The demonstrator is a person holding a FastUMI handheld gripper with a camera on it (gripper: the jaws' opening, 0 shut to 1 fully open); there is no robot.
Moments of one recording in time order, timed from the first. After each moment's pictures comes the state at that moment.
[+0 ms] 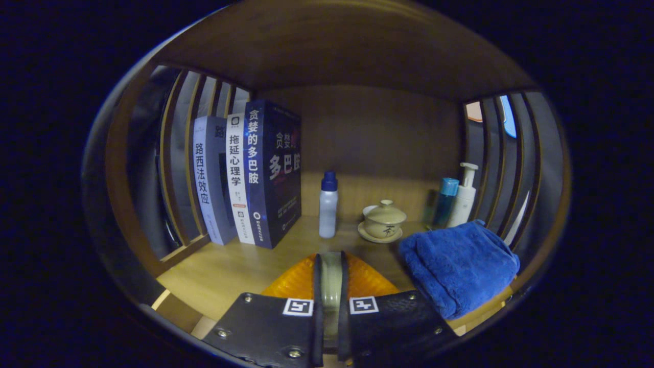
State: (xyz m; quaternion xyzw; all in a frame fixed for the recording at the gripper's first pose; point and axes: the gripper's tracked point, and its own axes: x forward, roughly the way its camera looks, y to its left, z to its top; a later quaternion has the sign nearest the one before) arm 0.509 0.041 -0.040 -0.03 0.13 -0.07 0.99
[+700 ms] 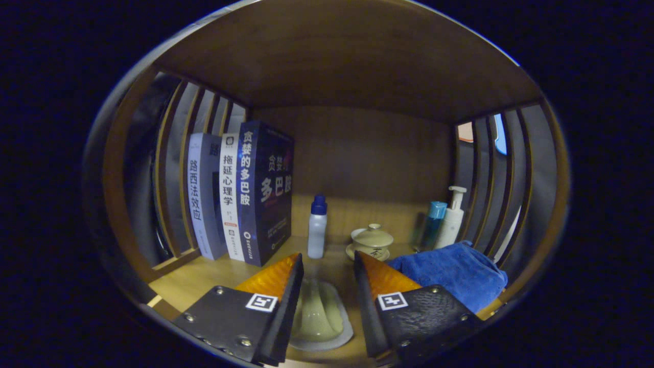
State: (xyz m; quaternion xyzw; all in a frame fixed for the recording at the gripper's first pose) arm 0.504 0.034 -0.004 -0.04 0.07 -0.08 0.99
